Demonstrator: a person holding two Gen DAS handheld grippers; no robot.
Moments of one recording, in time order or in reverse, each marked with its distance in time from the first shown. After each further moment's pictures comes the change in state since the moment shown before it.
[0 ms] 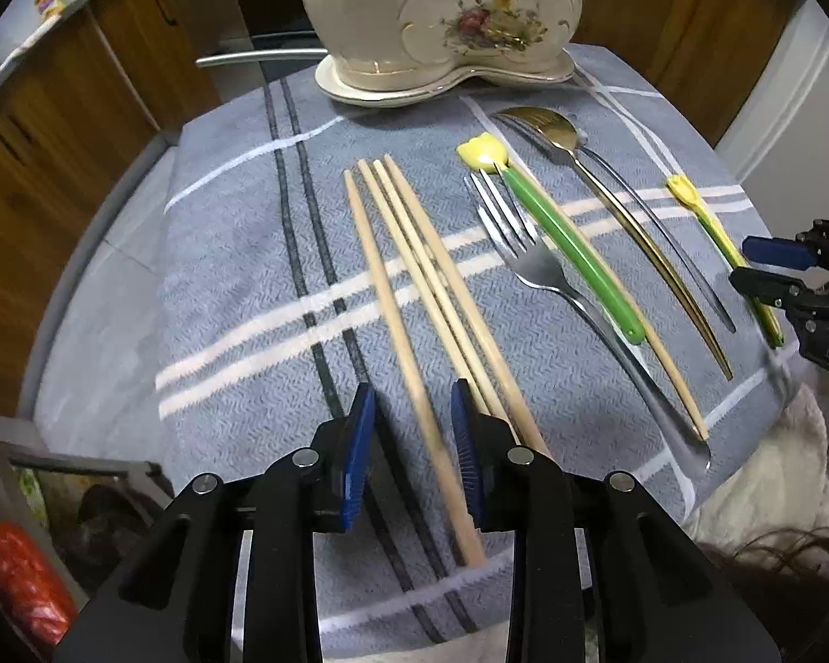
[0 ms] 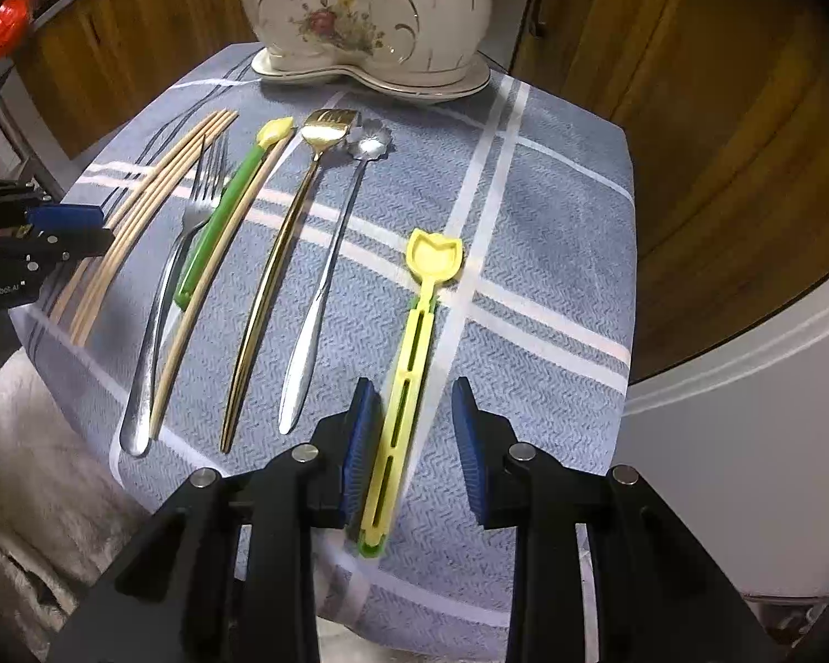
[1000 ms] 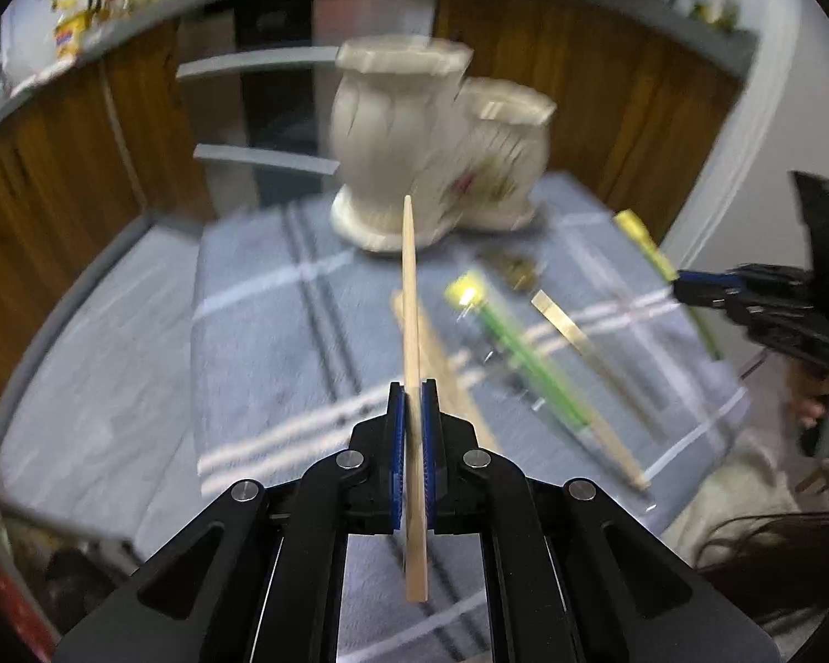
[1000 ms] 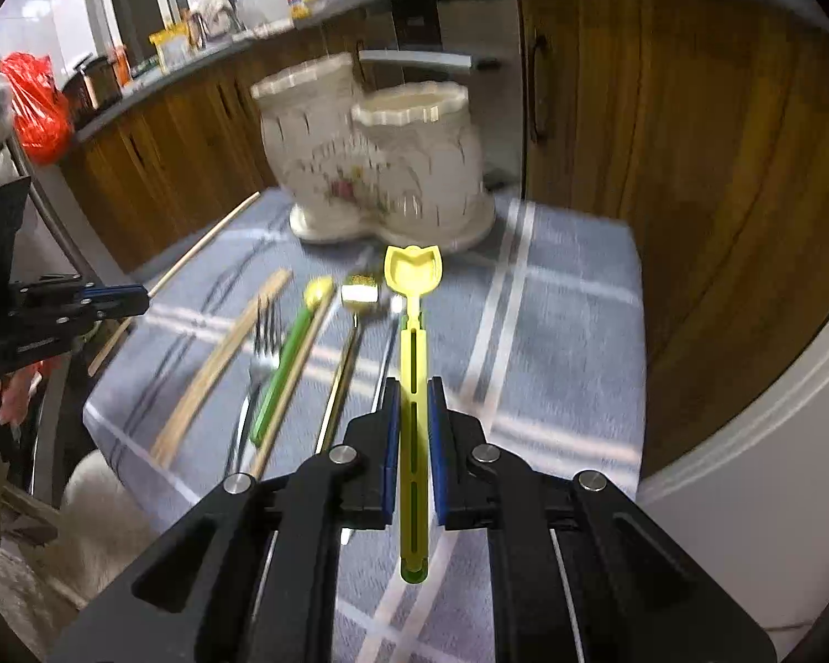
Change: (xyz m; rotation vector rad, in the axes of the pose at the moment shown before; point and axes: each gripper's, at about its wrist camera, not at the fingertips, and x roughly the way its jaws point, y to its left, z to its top) left arm -0.066 0.030 0.001 -0.002 -0.335 -0.127; right arm -0.043 -0.019 0.019 0.091 -0.342 0.166
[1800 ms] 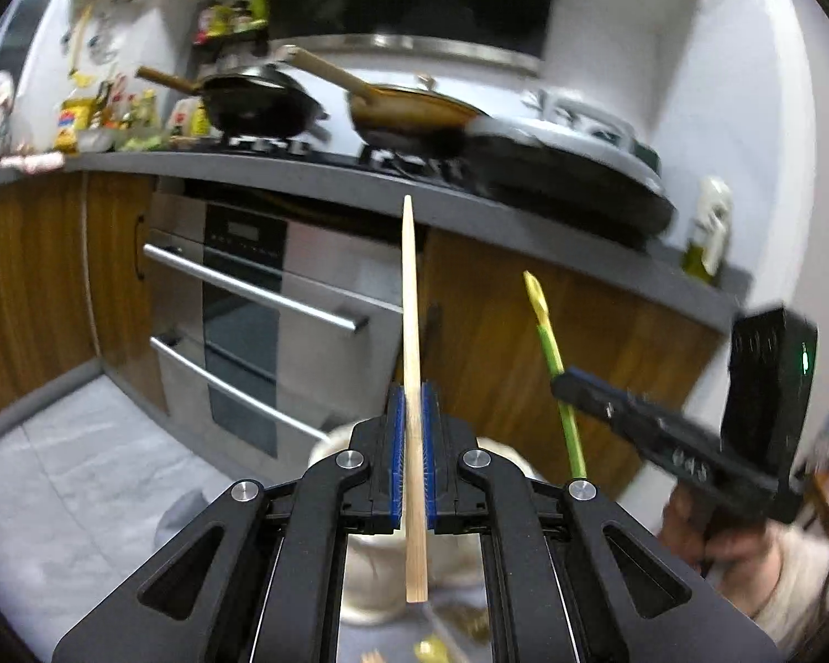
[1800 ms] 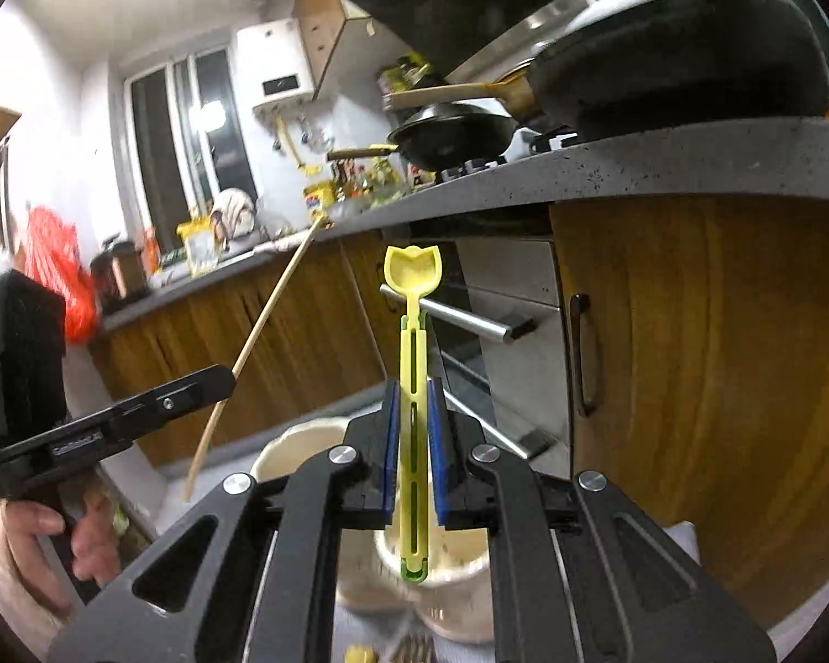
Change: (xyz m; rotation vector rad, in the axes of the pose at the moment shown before) left arm 0.008 0.032 0.163 -0.125 -0.492 -0.131; right arm 0.024 -0.016 0.157 0.119 -0.520 0.117
